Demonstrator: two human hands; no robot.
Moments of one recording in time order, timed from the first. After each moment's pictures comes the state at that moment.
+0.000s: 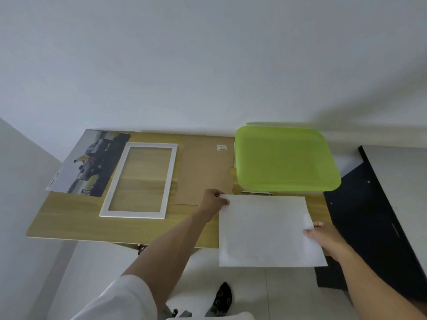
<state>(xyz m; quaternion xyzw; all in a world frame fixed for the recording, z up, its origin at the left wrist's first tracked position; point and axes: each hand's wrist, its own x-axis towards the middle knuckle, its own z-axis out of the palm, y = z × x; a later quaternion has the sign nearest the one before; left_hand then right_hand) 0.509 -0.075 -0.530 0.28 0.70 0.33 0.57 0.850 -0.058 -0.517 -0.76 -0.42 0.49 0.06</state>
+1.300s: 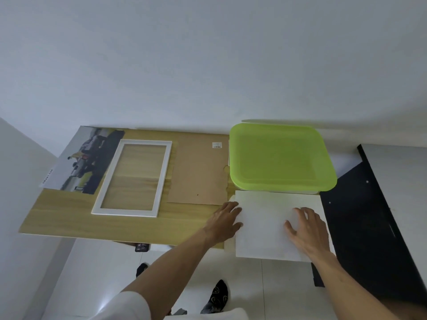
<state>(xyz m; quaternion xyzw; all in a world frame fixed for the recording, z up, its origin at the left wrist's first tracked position) 0.569 -0.109 -0.561 0.73 0.62 0.07 0.26 0.848 -0.063 -0.565 -0.66 -0.75 0.10 0.01</state>
